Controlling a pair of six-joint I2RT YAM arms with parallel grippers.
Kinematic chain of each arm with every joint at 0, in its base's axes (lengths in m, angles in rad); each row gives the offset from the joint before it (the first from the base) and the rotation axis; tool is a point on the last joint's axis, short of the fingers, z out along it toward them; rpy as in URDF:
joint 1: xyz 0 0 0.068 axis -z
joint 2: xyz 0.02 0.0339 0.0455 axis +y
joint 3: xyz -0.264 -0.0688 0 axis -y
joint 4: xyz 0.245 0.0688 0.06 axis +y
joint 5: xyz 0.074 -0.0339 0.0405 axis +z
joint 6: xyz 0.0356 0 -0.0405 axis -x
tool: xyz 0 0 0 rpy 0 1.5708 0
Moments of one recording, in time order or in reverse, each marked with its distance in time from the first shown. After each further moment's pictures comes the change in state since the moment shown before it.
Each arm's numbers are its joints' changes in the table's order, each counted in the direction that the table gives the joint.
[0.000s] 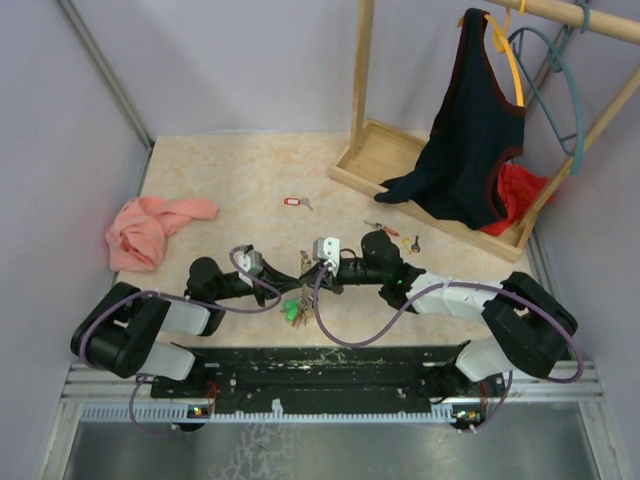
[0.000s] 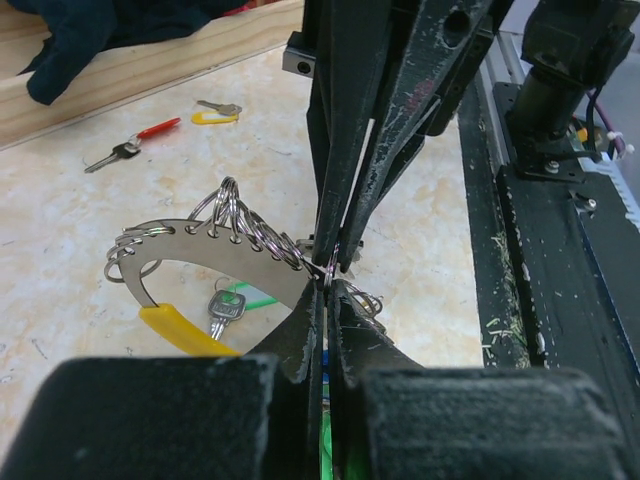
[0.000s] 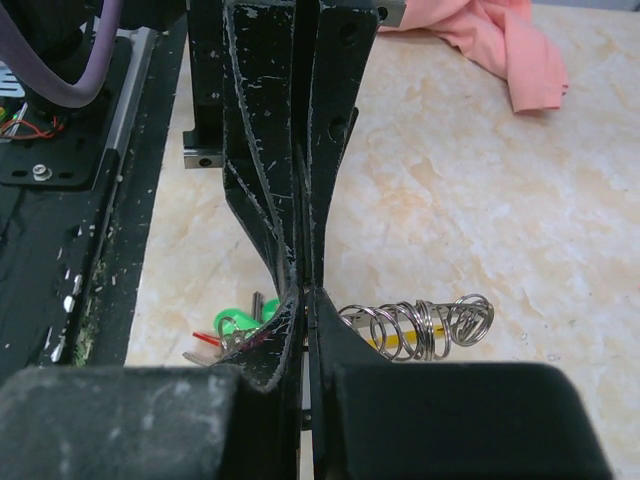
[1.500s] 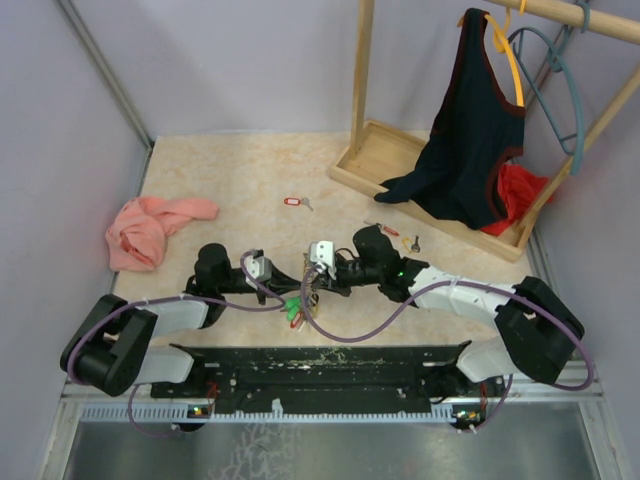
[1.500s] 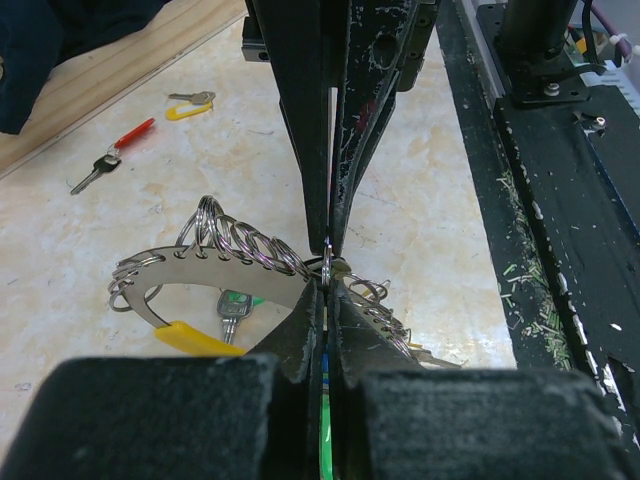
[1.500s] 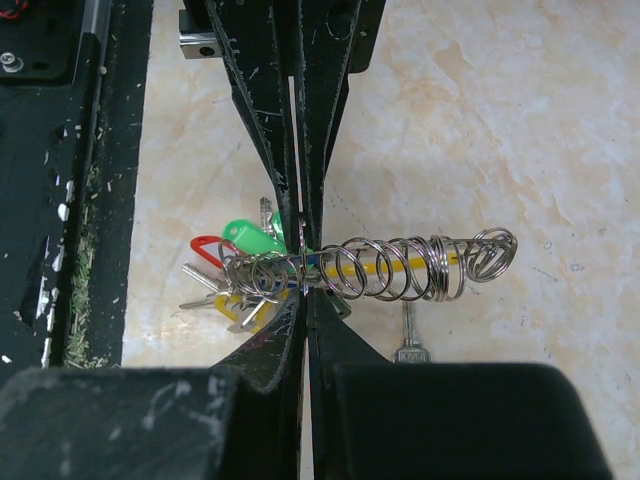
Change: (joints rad) left arm 0.014 -0.106 0.095 0.416 -0.090 -0.339; right arm 0.000 -0.043 0.093 0.417 -0.071 0.160
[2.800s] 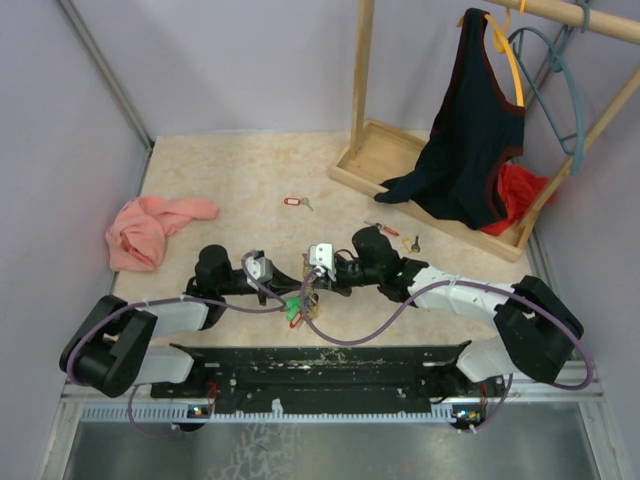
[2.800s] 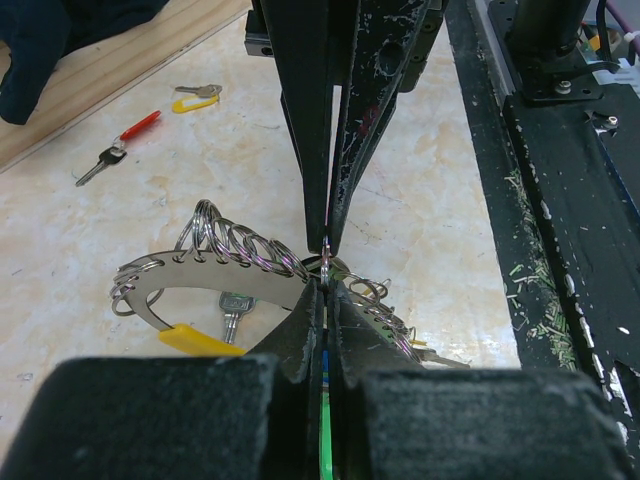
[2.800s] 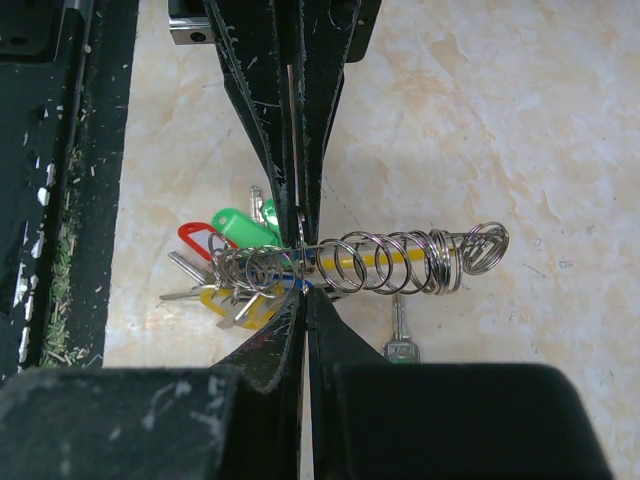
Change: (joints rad) left arm 0.002 -0.006 -0.010 -0.001 0.034 -0.001; right arm 0.000 0.003 0.001 0.019 -0.020 0.053
